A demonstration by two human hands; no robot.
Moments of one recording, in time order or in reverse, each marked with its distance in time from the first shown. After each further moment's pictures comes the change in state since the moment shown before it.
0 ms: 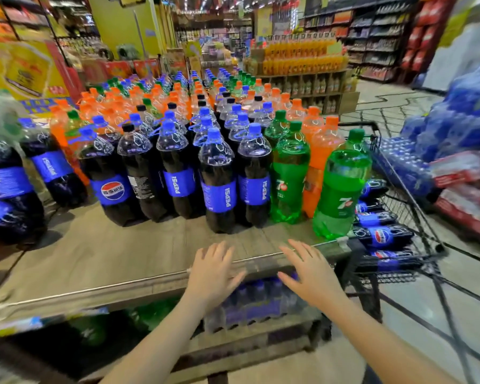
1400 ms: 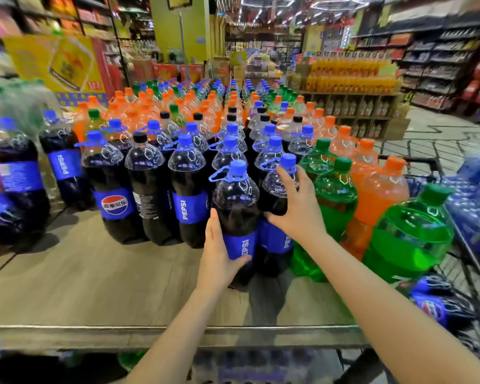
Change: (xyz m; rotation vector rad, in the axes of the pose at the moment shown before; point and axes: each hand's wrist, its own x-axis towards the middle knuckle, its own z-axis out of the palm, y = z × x) left_hand 0.135 -0.048 0.049 -0.730 0.343 -0.552; right_hand 0.267 0.011 -0.036 0.313 0.287 -0.078
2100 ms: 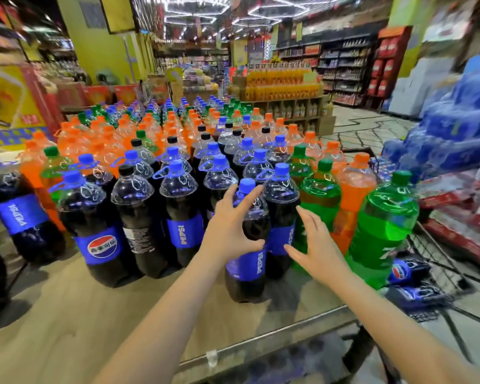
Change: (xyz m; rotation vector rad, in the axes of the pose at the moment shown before) left_hand 0.084 0.058 -0.072 0.229 -0.389 0.434; right_hand -0.082 -0.038 -0.013 -0.058 -0.034 0.273
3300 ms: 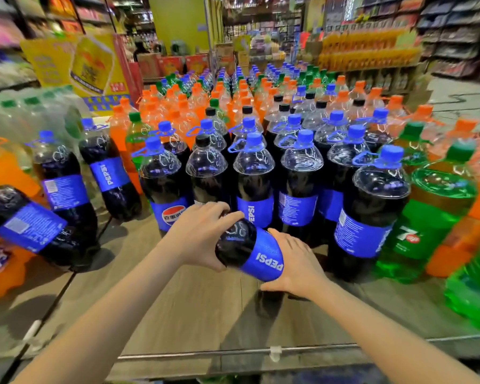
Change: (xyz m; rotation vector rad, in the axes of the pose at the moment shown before) left_hand -0.080 -0.134 -0.104 0.670 -0.304 0.102; right_hand 0.022 -0.093 0.164 0.006 -0.424 -0.232
